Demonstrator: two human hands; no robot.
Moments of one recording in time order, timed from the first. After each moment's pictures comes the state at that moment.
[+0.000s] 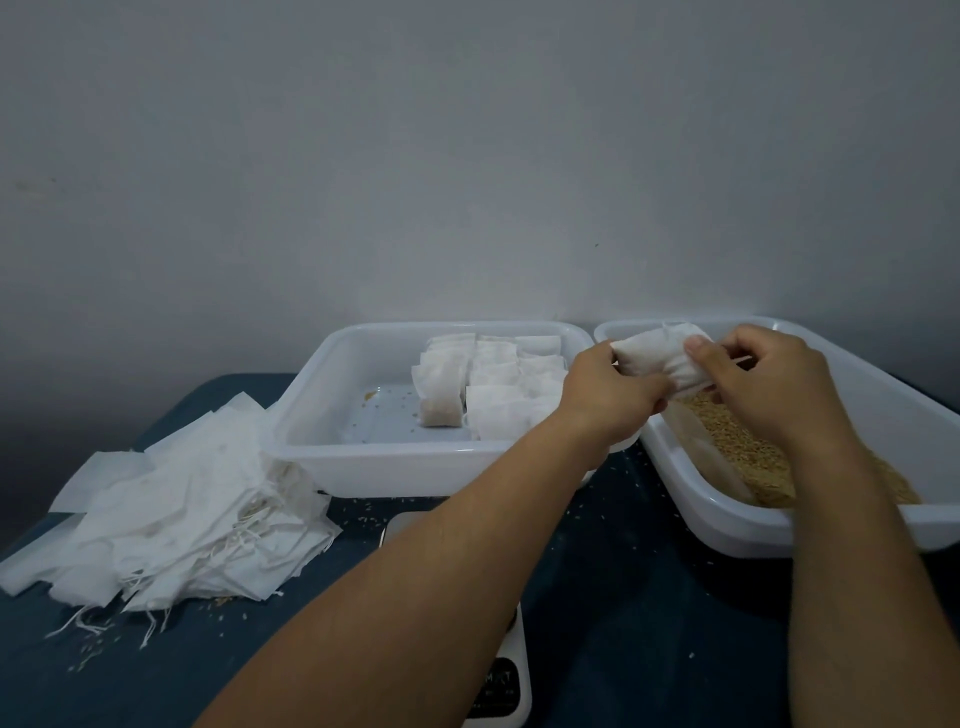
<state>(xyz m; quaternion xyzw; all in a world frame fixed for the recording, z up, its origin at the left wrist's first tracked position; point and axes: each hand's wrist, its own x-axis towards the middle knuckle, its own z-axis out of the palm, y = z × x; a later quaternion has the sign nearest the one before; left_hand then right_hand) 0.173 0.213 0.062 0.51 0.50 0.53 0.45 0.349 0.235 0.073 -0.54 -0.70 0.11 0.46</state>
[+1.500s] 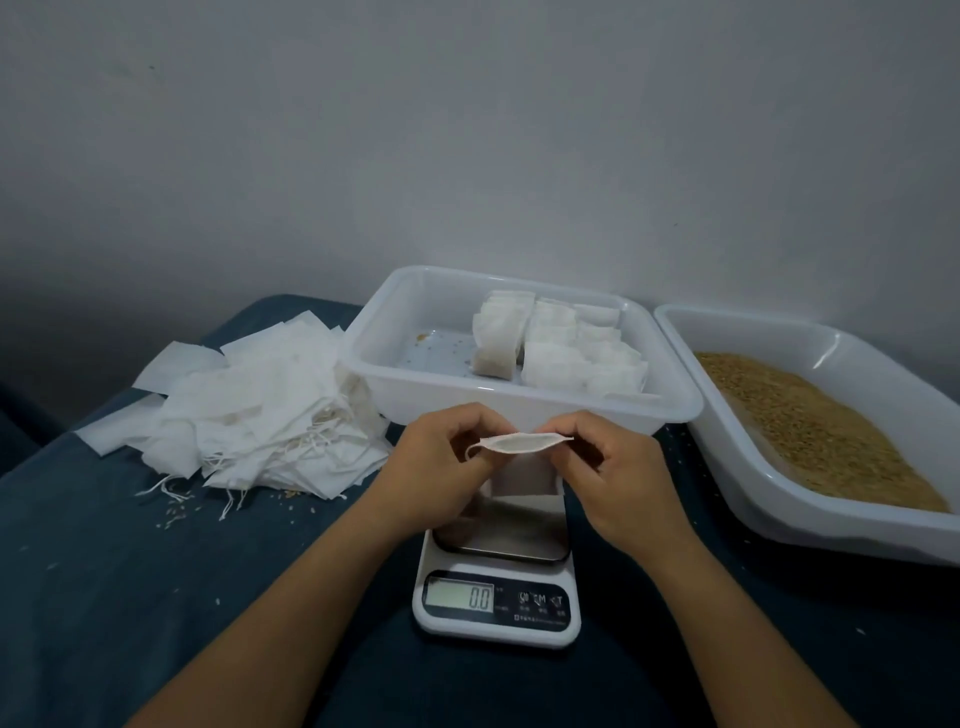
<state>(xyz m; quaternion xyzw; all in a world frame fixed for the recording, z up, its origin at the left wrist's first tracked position) -0.011 0.058 -0.017 0.62 0.53 0.52 0.26 0.196 0.117 0.000 -0.32 -0.82 0.24 0.40</state>
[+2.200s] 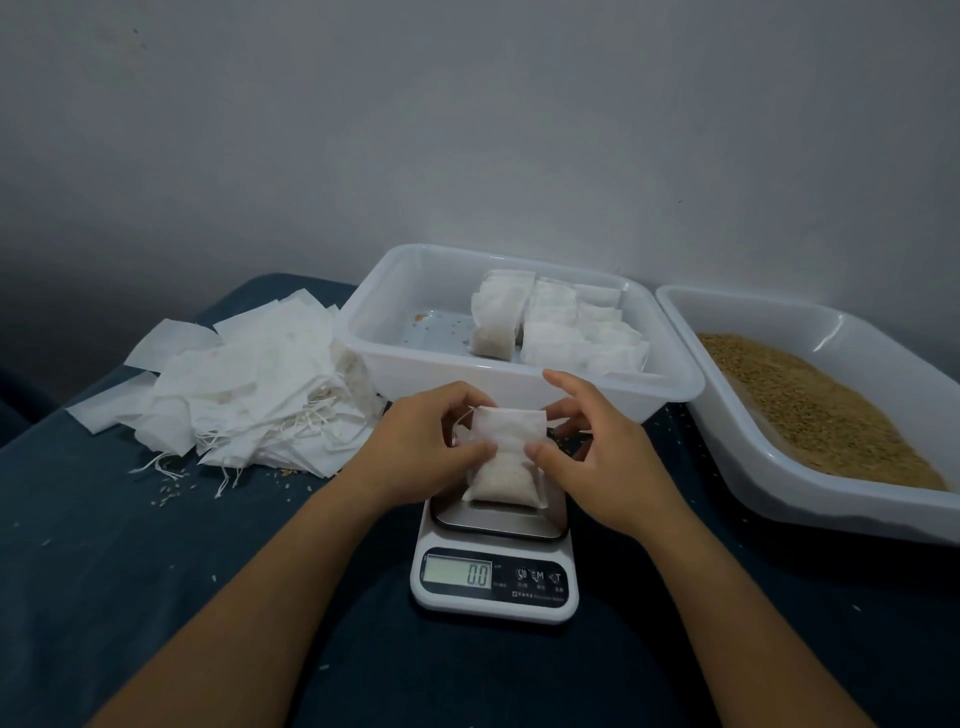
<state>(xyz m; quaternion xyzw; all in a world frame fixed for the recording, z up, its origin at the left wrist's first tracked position) -0.033 0.062 -0.027 0.66 0.60 0.41 0.18 0.197 0.126 -0.010 -0.39 -0.82 0.27 0.31</state>
